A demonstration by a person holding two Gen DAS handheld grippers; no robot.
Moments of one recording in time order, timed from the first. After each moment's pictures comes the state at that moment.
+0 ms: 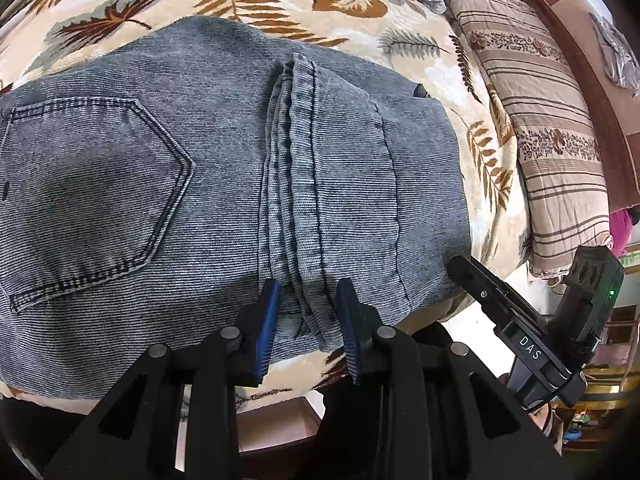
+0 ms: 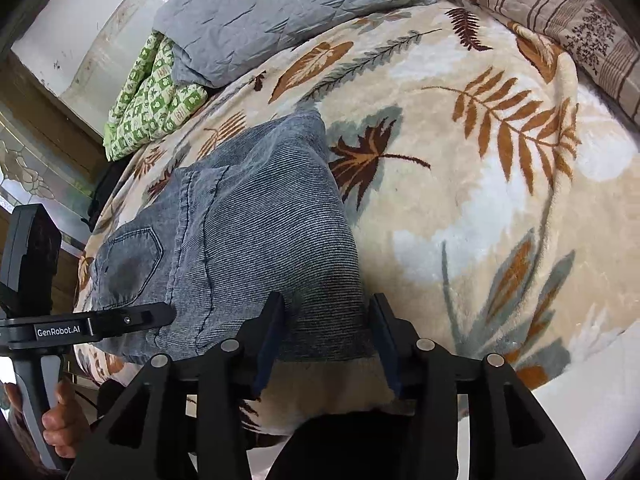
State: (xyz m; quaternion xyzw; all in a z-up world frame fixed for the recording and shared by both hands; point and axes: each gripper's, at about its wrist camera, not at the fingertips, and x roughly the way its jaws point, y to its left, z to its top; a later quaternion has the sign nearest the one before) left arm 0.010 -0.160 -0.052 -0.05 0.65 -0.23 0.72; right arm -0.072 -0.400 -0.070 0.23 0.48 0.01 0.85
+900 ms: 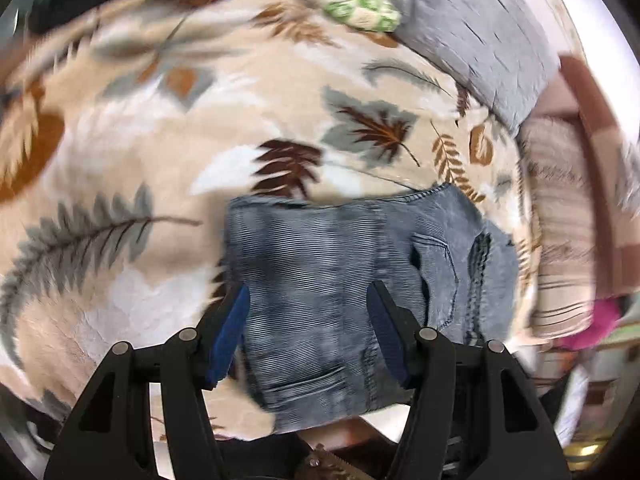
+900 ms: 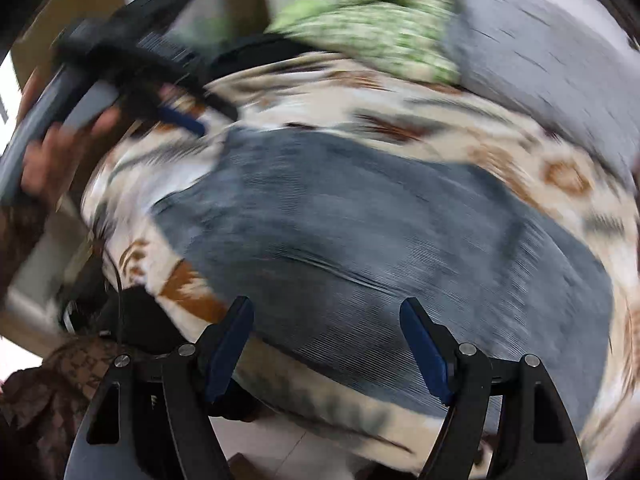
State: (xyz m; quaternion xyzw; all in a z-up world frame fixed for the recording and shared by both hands) left arm 0.108 0.140 -0.010 -0.16 0.63 -0.16 0.74; right arm -0.040 -0.087 -0.024 -0.09 0.46 0.20 0.86
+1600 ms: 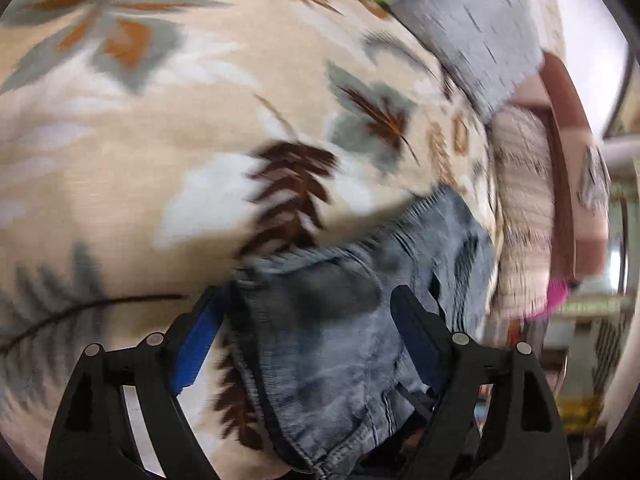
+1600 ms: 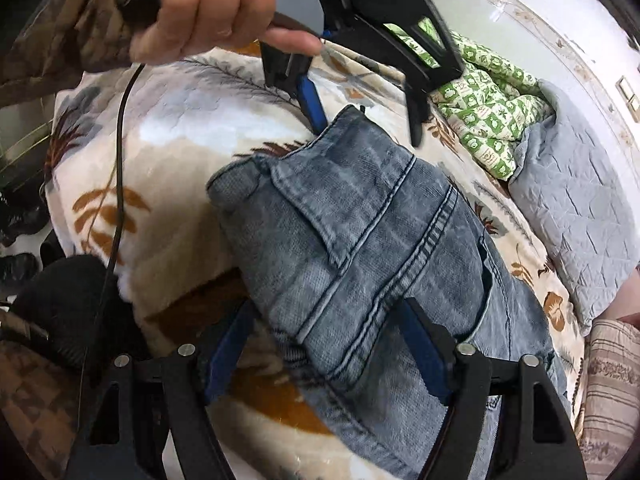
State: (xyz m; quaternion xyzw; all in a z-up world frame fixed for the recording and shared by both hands) left arm 0.170 0.137 -0.071 -0.18 0.66 -0.28 0.67; right arm -0.038 0.054 -0.085 -0.33 0.38 0.17 0.85
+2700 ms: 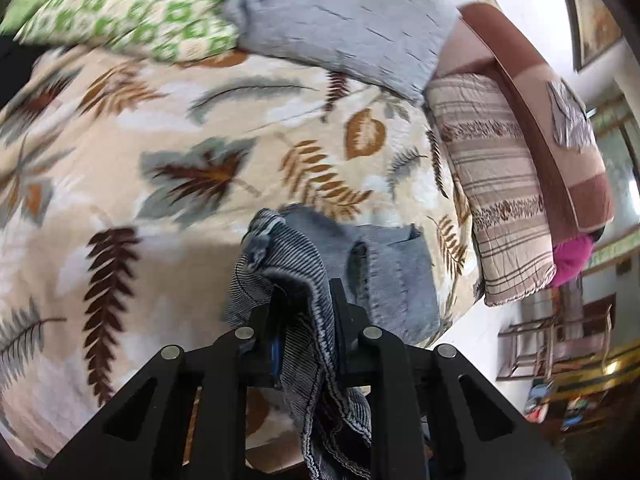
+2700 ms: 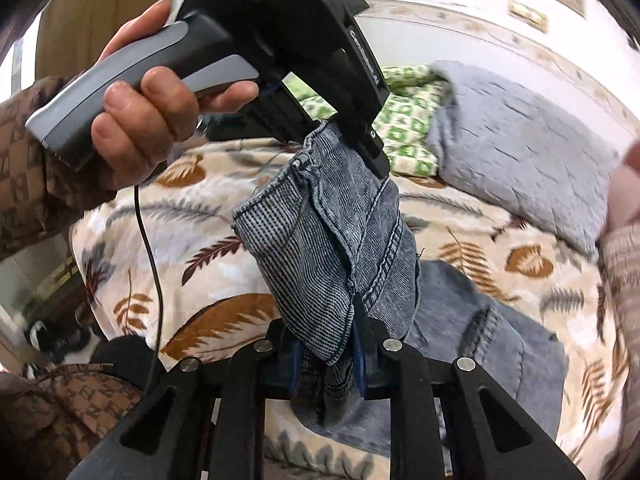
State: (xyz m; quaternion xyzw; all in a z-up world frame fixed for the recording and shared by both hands) left arm 0.128 -0.021 0.072 -0.08 0.58 -0.30 0.75; right arm -0.062 -0.082 0.028 -0.10 0.32 0.16 0.93
